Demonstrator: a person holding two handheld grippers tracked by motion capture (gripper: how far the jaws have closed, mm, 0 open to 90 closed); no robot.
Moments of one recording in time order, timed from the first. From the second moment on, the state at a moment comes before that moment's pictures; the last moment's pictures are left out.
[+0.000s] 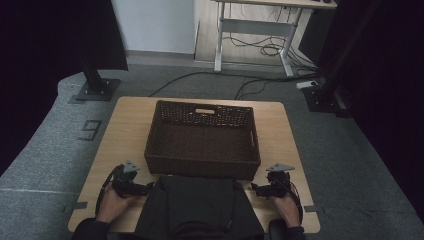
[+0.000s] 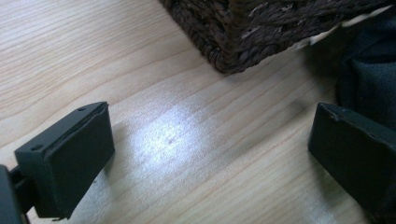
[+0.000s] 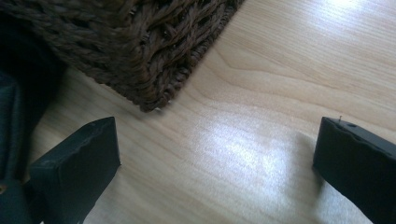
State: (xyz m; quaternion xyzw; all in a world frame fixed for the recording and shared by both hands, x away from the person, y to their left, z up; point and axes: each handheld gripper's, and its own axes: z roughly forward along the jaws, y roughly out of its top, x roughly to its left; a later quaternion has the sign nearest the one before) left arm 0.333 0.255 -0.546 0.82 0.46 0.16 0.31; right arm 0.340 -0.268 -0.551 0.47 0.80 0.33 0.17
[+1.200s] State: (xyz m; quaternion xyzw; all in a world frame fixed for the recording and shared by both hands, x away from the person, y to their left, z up) left arm 0.289 0.194 -0.492 0.83 0.38 0.15 0.37; right arm 0.296 -0.214 -0.517 0.43 0.81 0.36 0.13
